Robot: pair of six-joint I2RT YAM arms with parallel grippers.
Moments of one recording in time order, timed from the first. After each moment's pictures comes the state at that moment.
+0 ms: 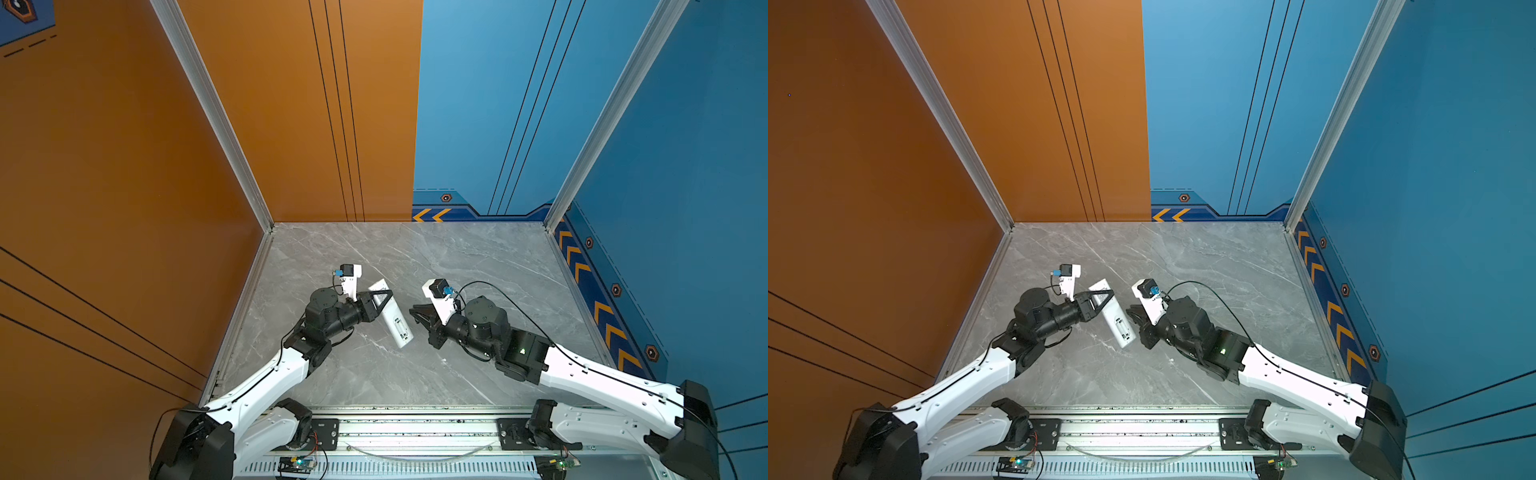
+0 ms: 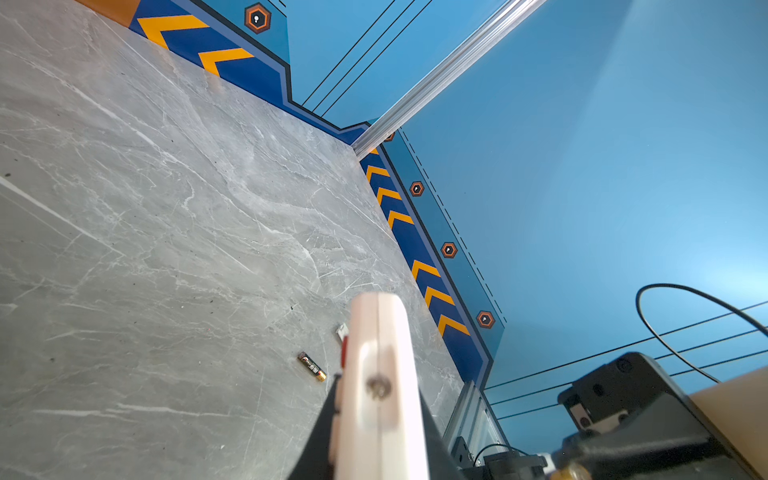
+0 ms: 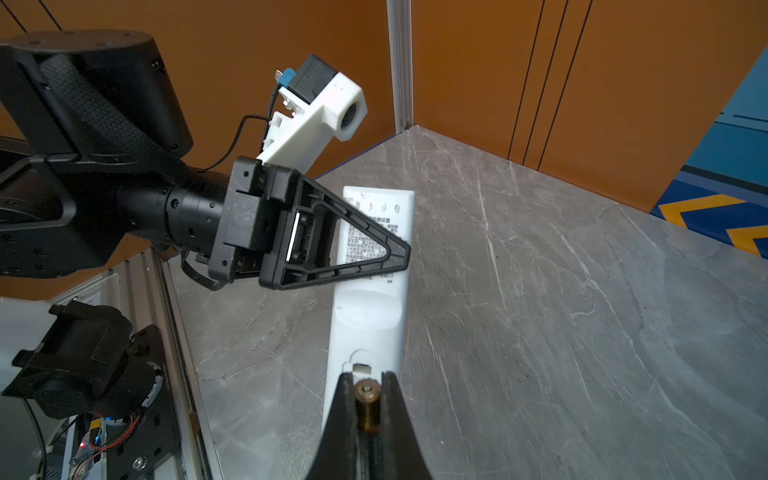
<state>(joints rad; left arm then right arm) -0.46 1.03 0.51 0.38 0.45 -0.83 1.01 1.07 0.82 -0.04 0.07 0.15</state>
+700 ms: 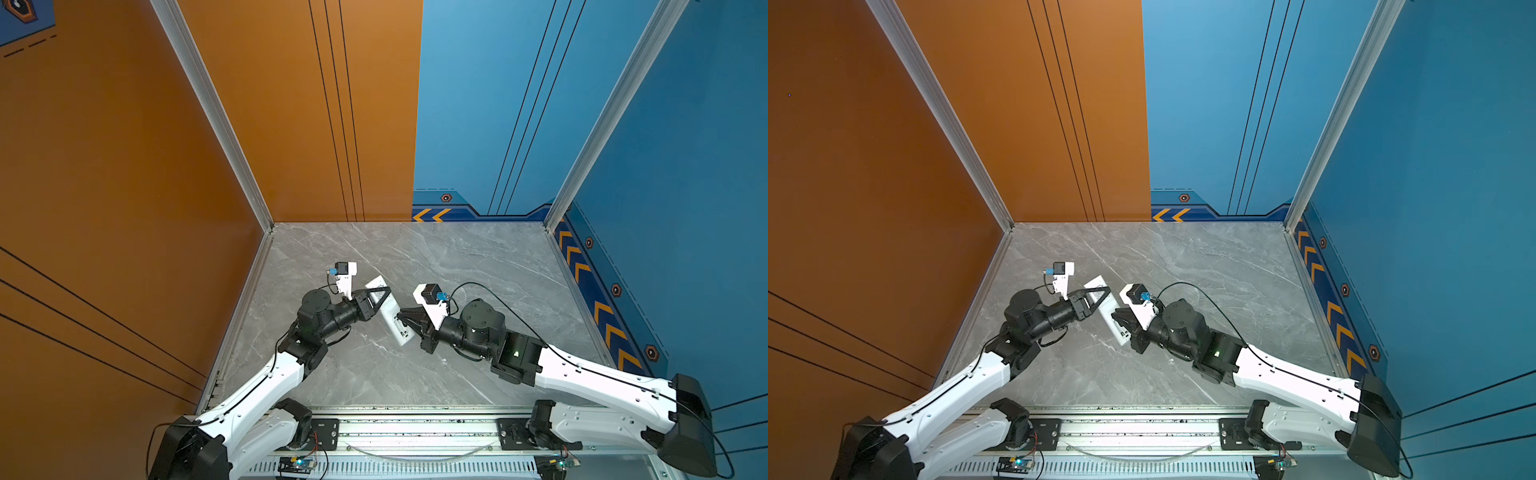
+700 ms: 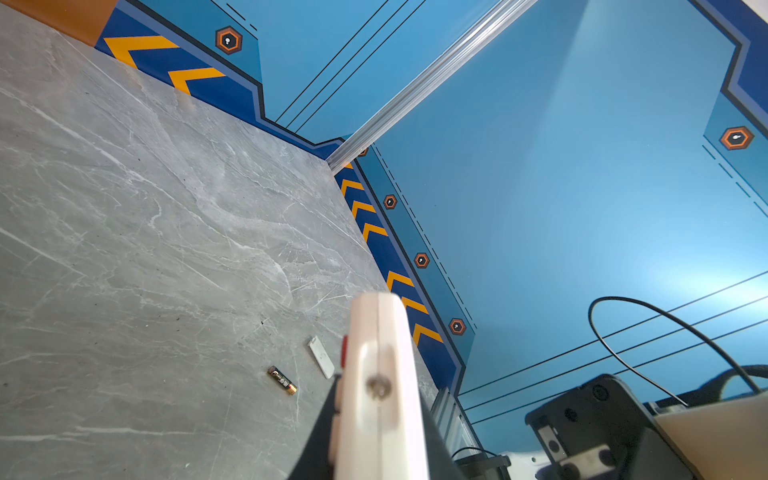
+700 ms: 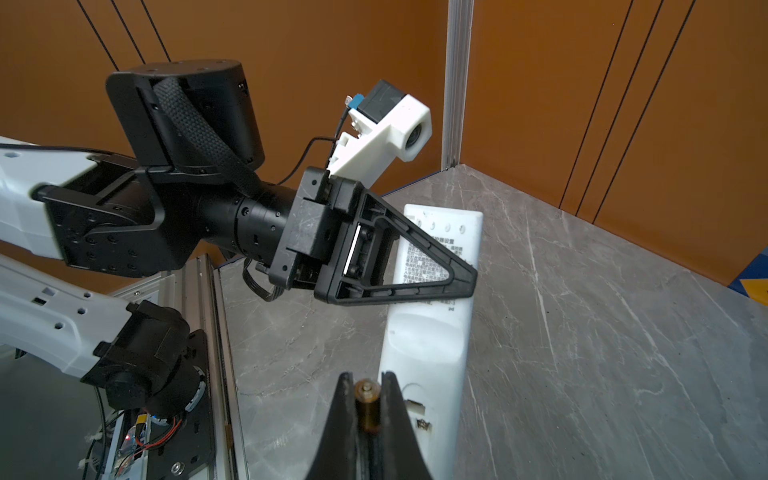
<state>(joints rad) -0.44 0.97 0.51 0.40 0.49 -0.88 1.05 1.11 0.82 0.11 -0.01 0.10</state>
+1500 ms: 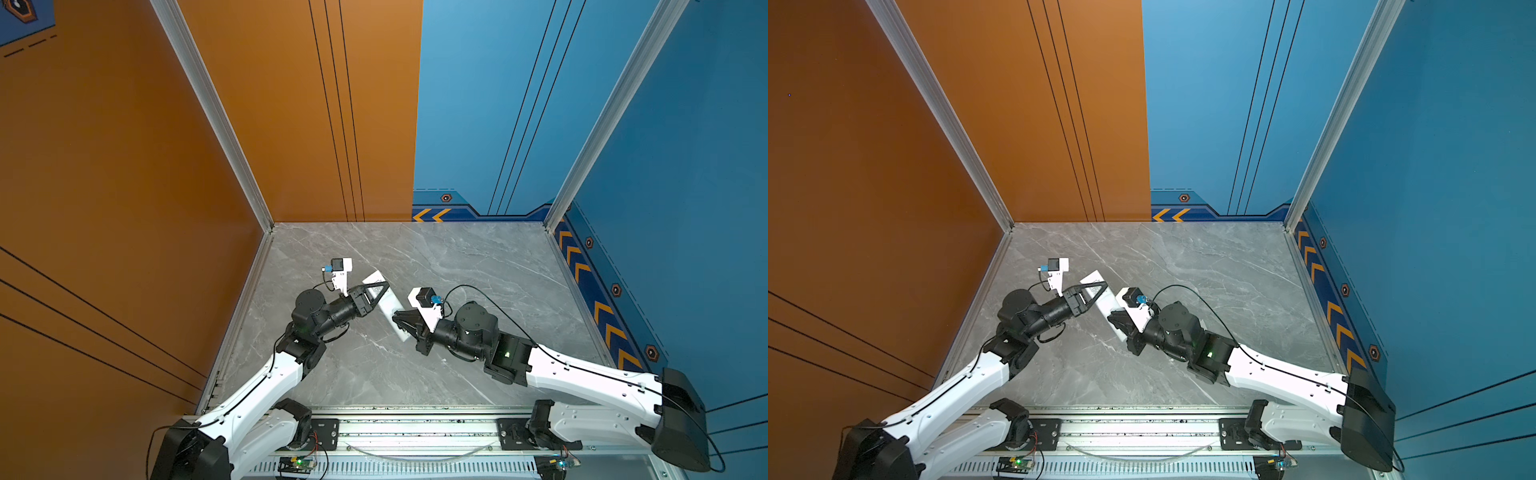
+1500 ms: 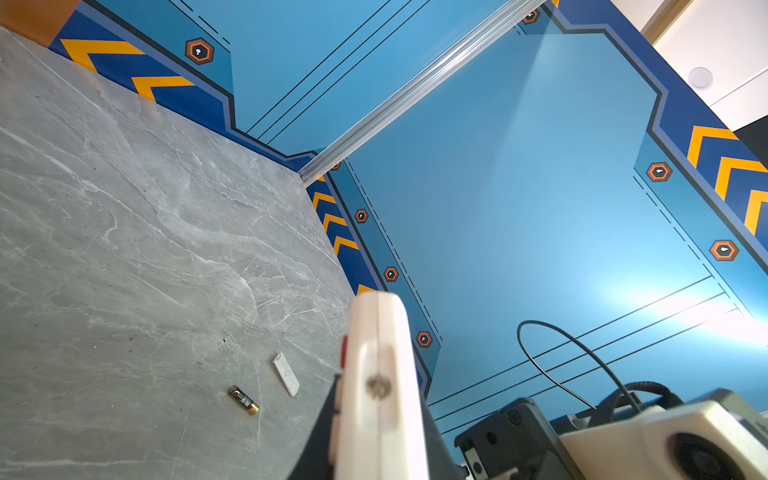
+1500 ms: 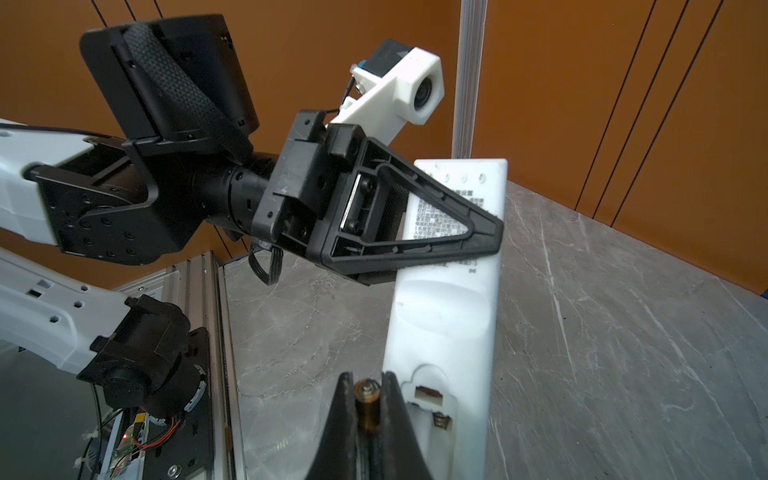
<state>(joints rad) -0.41 0.97 0.51 0.50 0.54 -0.99 1.05 1.15 0.77 0.20 -0.04 0.10</state>
